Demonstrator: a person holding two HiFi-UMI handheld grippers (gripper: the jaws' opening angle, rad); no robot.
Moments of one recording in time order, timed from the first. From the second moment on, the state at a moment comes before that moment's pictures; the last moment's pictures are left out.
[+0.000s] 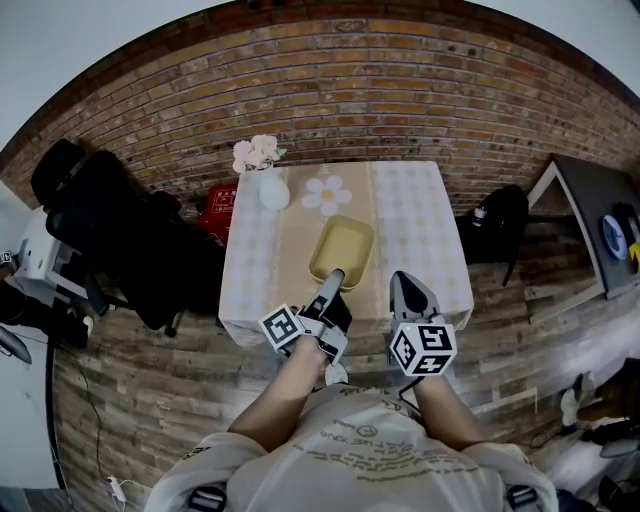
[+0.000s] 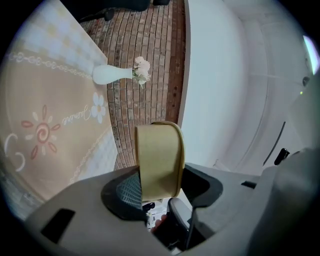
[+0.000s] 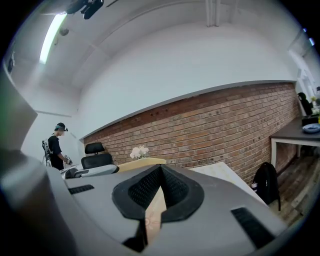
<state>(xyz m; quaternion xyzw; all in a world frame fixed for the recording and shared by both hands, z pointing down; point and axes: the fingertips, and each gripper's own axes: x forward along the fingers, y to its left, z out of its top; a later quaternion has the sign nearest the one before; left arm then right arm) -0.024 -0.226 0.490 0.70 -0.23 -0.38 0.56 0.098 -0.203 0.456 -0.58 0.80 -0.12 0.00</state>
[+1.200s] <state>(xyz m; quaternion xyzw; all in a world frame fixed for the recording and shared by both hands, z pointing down) -0.033 -0.419 0.559 0.69 -0.25 -0.35 0.58 0.088 -0.405 0.485 -0.56 0.81 -0.14 -0.05</state>
